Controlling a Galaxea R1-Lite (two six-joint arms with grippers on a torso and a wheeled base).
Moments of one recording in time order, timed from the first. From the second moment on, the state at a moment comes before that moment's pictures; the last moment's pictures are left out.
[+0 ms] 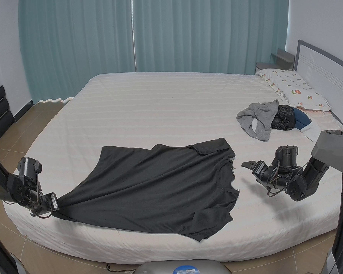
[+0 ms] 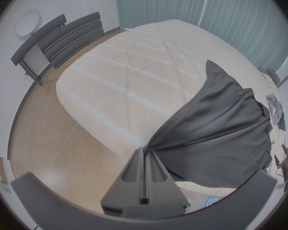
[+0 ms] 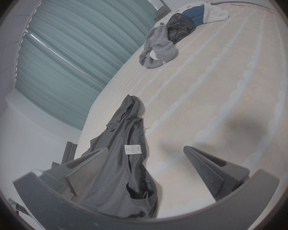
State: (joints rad) left arm 0.21 1.90 -0.57 -0.26 0.11 -0.30; right arm 0.16 2.31 -0.85 -0.94 0.13 0.80
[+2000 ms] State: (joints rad) left arm 0.06 1.90 -0.57 -0.16 0.01 -0.37; right arm 0.02 2.26 -1.13 -0.51 0.11 0.55
